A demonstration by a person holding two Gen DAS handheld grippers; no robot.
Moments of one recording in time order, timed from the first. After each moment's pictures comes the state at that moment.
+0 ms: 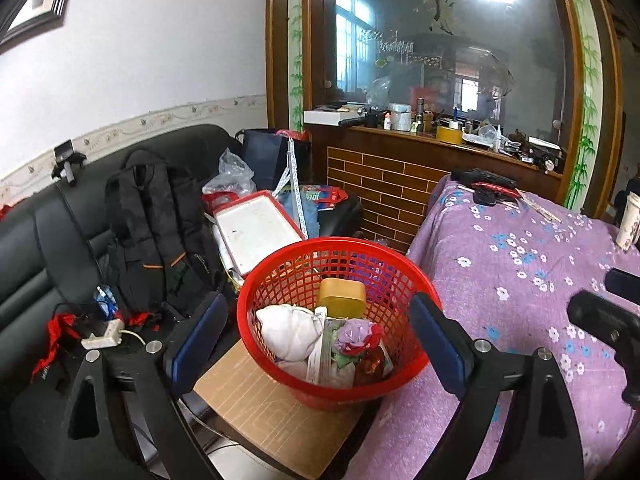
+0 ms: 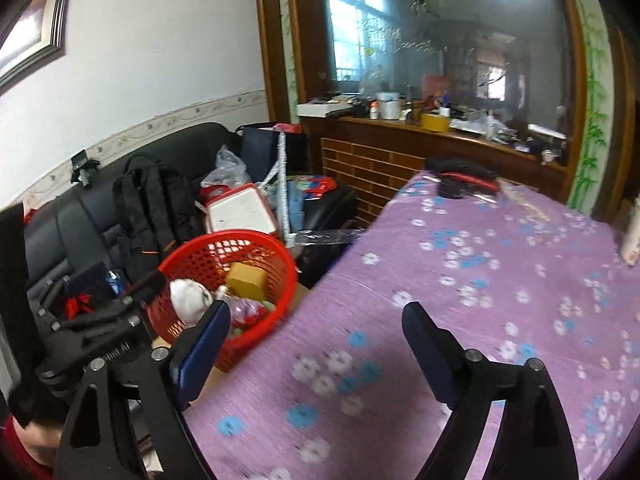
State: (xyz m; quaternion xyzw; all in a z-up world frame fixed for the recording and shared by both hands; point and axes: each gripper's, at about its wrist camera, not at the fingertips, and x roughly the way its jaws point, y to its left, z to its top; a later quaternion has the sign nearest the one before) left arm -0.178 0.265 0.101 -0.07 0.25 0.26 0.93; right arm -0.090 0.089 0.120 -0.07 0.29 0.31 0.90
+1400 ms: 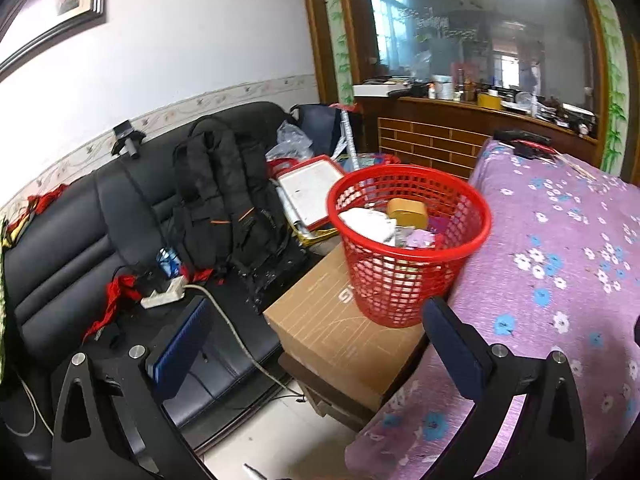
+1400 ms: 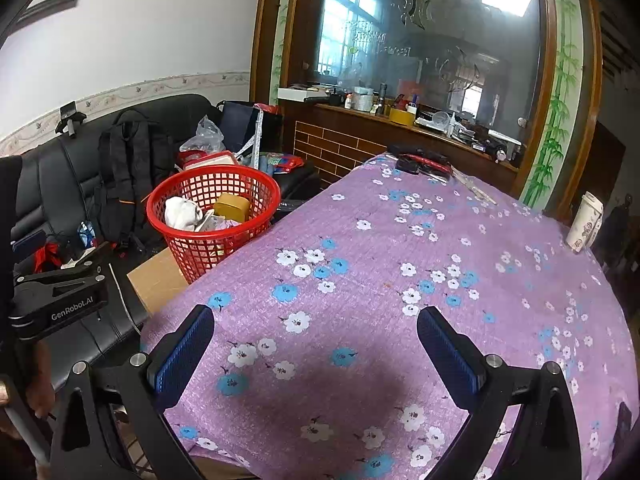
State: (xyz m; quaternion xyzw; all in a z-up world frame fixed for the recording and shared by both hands) left arm -0.275 0.242 0.064 -0.04 0.29 0.34 0.89; right arm -0.198 0.051 0.084 -0.14 0.28 0.25 0.92
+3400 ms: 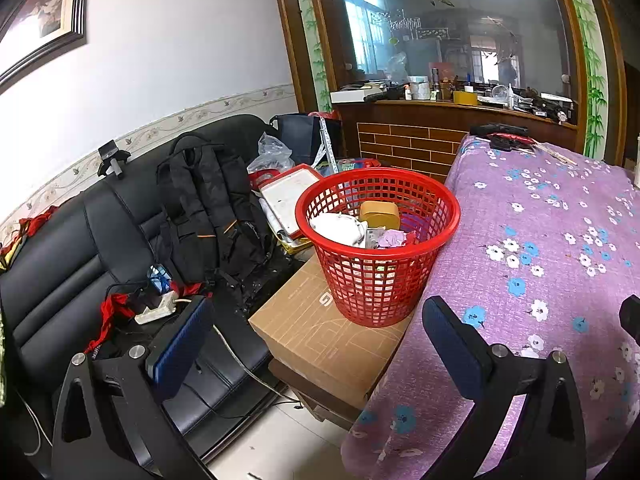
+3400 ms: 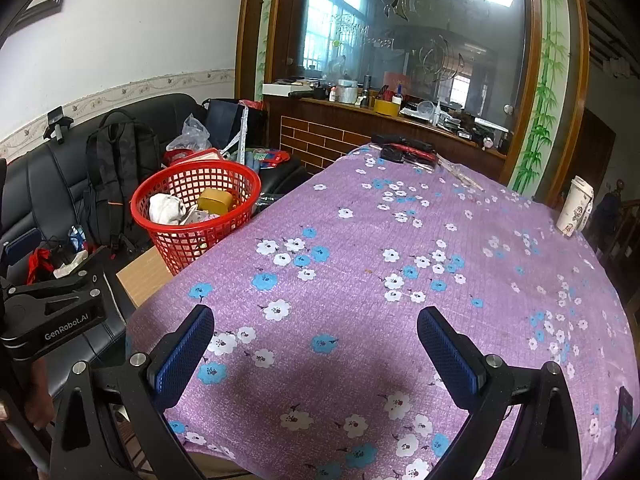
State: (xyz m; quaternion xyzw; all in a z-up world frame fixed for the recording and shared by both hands) left arm -0.267 0.214 0.067 -0.02 0.29 0.32 0.90; right arm -0.193 0.035 0.082 -0.13 0.29 0.23 0.92
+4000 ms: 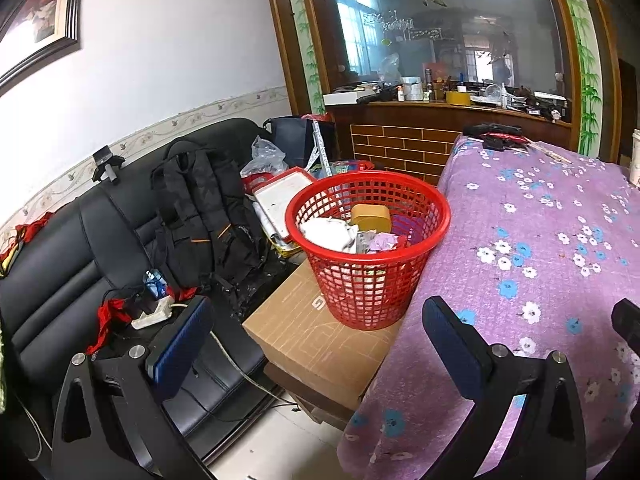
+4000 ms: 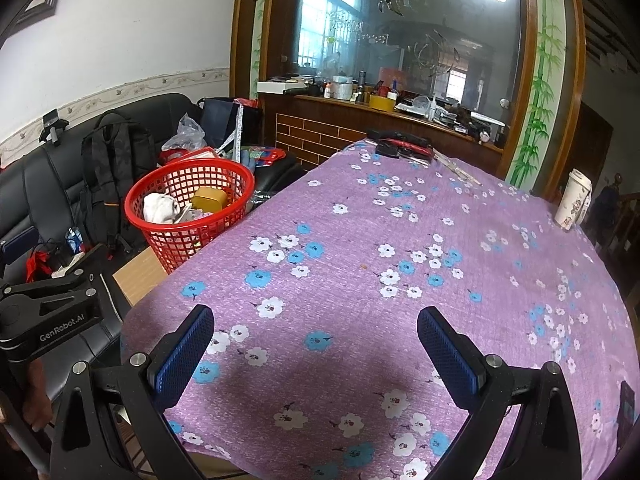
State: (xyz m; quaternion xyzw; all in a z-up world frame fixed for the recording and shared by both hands) left arm -0.262 0.209 0.069 -0.01 0.29 0.31 0.91; right arm -0.186 0.025 0.075 -0.12 0.30 0.22 0.92
